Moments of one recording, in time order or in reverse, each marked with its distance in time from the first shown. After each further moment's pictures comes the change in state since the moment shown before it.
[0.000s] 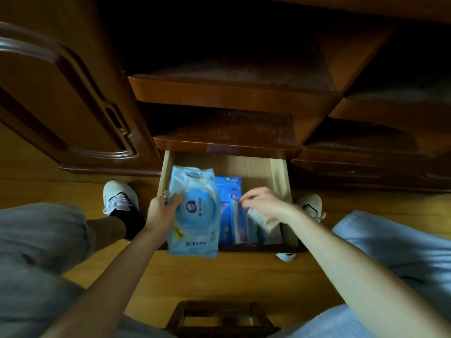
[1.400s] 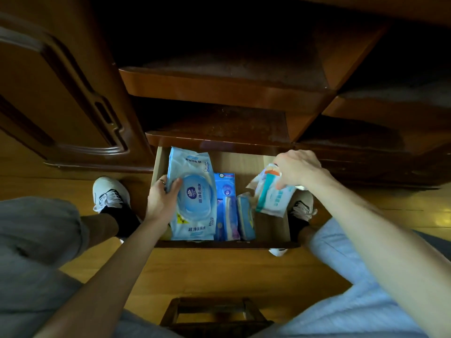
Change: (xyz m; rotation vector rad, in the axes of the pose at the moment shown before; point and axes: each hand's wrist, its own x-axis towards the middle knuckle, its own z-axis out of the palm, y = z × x) left_hand 0.021 0.002 0.017 -0.066 0.009 0.145; right_hand -0.036 -0.055 -0.104 -1.152 0.227 -0.016
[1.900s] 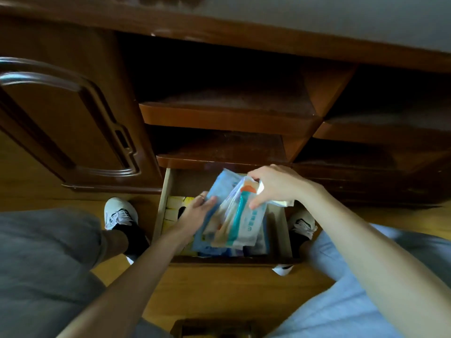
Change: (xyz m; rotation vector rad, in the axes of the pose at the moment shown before) left_hand -0.029 0.032 0.033 -0.203 -0.491 -0.051; right_hand -0.026 -0.021 -0.032 0.494 0.060 -0.351
